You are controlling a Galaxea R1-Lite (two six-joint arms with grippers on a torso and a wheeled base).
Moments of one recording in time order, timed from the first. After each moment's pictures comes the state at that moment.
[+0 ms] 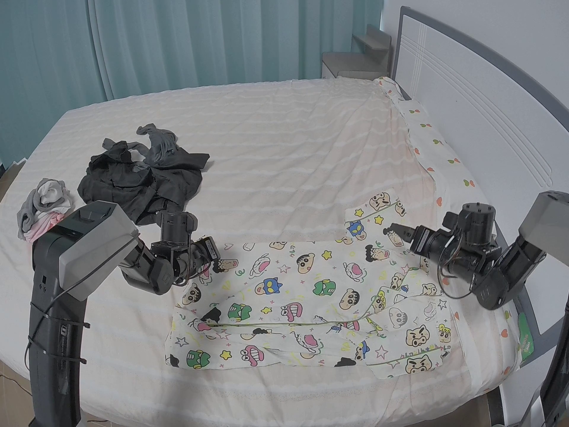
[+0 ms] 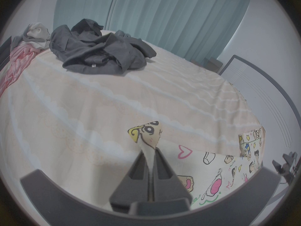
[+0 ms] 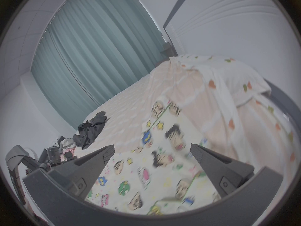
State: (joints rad) left arm -0.21 2.48 -1.29 -0.68 0.07 -0.52; right arm 0.19 2.15 -0.81 -1.09 0.10 0.43
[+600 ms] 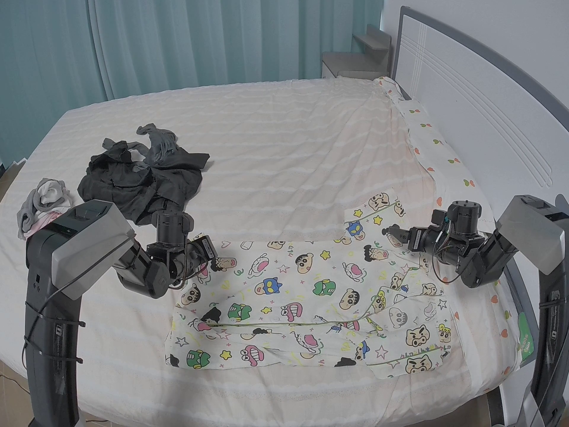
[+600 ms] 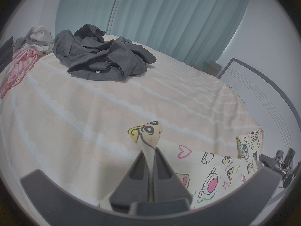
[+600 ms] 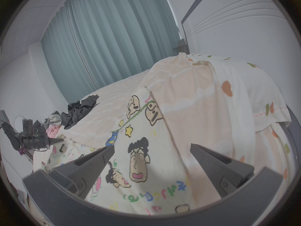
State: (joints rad) left arm -0.21 2.45 -1.23 -0.73 0.09 -0.52; right arm 0.09 2.44 -1.15 -0.97 0.22 0.18
